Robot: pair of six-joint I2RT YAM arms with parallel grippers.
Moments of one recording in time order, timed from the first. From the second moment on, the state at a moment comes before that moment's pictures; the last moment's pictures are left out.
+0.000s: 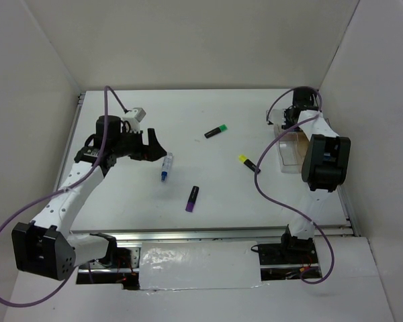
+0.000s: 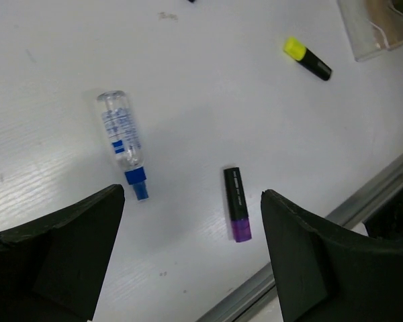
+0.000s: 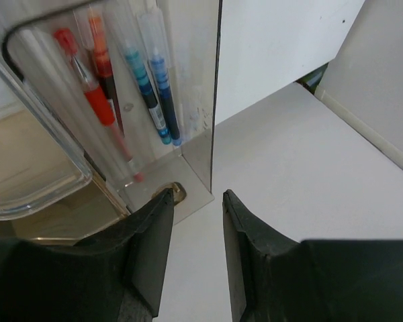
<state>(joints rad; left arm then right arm) -0.19 1.20 1.02 -0.44 0.49 -0.22 -0.13 2.01 1.56 -0.46 0.15 -1.70</state>
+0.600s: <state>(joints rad) -0.34 1.54 1.01 -0.39 0.01 -0.29 0.08 1.41 1.46 -0.49 -0.34 -1.08</state>
